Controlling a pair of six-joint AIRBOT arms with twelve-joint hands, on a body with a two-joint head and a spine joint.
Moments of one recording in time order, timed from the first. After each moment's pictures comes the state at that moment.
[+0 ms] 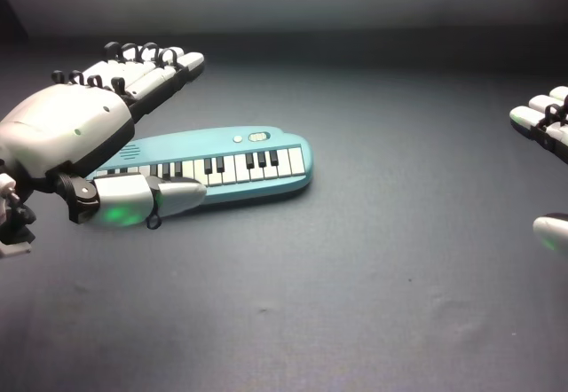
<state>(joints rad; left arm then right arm) 0.96 -0.98 1.13 -0.20 -0.91 0.83 -1.00 -0.80 0.84 0.35 1.02 -1.26</state>
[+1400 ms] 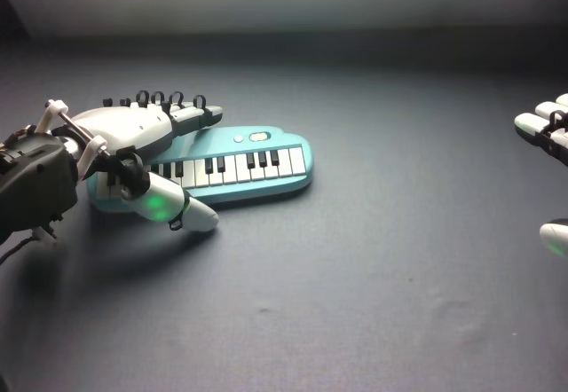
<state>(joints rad) 0.78 -1.24 1.46 -0.47 -0.35 1.10 -1.01 -0.80 0.84 0.37 1.01 -1.25</state>
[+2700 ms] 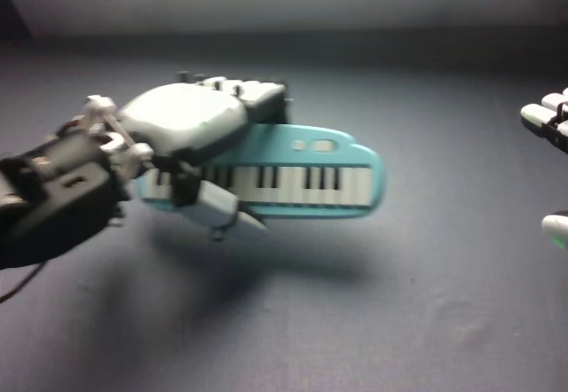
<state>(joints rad) 0.72 -1.22 1.31 0.05 -0.54 0.75 -1.02 -0.79 0.82 0.37 1.06 -1.23</state>
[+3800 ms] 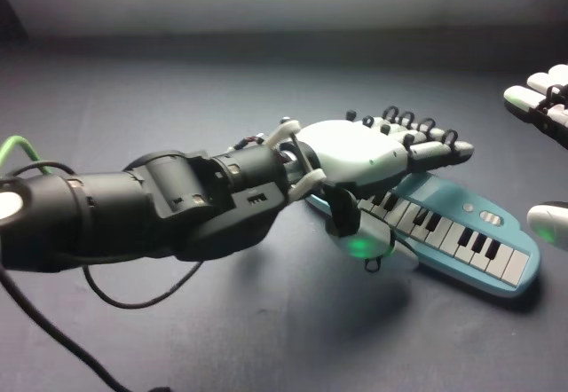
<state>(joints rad) 0.60 -1.51 1.44 0.26 -0.35 0.63 -1.02 -0.78 0.81 0.28 1.14 -1.15</state>
